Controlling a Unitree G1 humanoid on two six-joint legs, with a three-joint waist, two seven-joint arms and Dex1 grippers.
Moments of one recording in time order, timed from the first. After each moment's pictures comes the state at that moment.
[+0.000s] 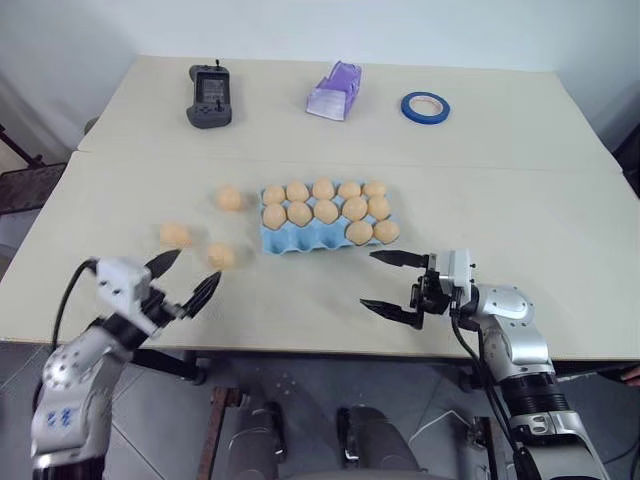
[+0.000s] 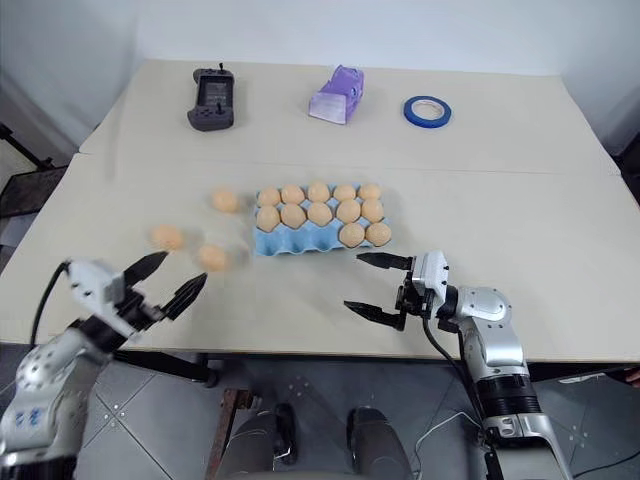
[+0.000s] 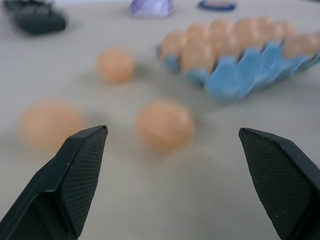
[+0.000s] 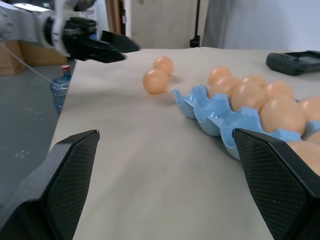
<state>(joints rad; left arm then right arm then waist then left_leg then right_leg) 0.00 0.48 0.31 -0.22 -0.42 0.22 -0.58 -0.34 -0.41 0.00 0.20 0.42 -0.15 1.27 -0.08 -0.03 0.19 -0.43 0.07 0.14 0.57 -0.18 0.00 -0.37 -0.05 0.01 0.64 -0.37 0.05</state>
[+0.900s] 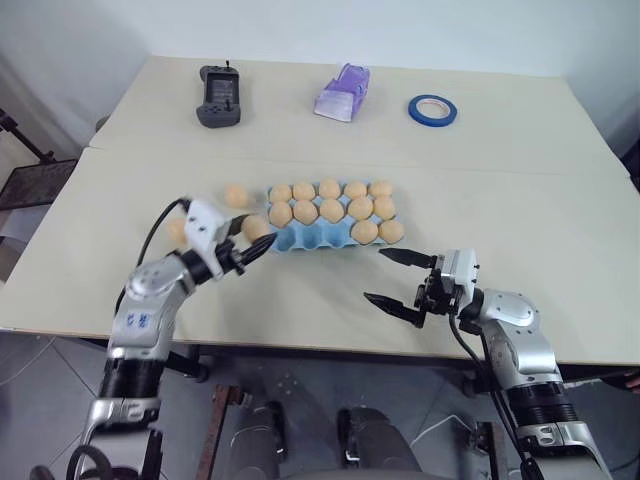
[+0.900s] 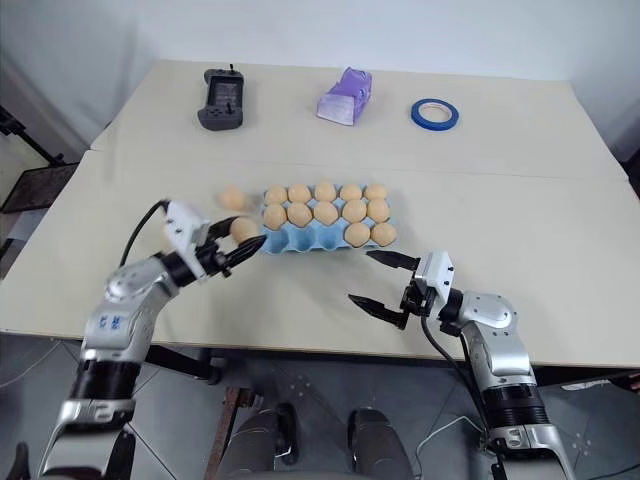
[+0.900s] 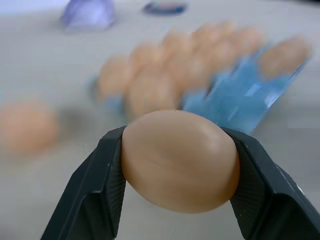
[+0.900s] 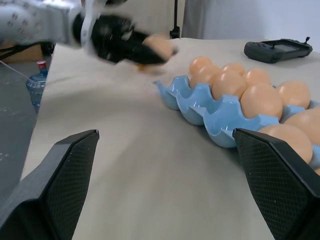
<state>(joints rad) -0.49 0.43 0.04 0.09 -0.30 0.23 -0.71 -0.28 -0.43 -0.01 0.15 0.41 -0.13 1.15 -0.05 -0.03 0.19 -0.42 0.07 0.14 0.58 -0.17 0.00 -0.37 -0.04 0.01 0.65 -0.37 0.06</state>
